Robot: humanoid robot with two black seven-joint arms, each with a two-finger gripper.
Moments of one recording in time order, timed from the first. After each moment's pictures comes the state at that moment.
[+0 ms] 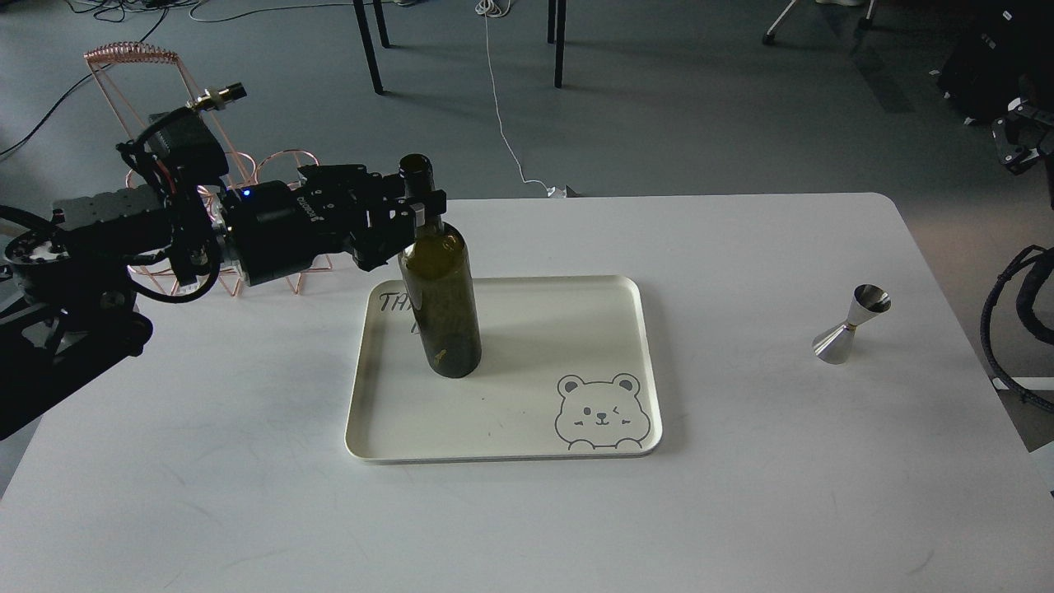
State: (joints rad) left arm -0.77 0.79 -0.63 -1.51 1.75 -0.14 -0.40; right arm 0.86 -0.58 0.52 0.42 0.43 0.49 0.49
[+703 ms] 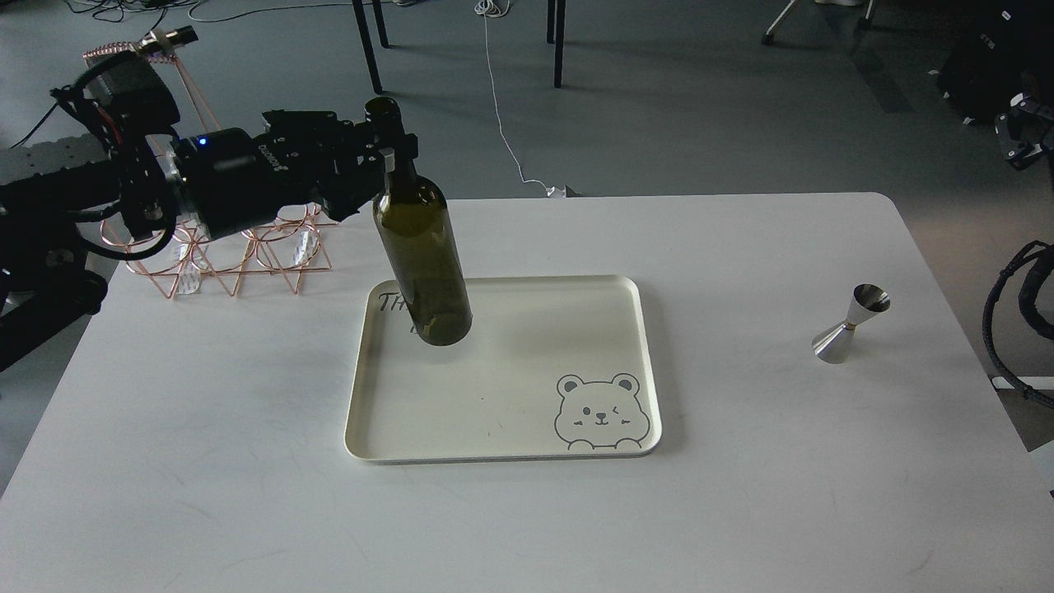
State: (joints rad) left arm -0.88 0.91 -0.66 -1.51 1.74 -0.15 -0.41; right arm 0.87 -0.59 0.51 0.42 0.43 0.49 0.49
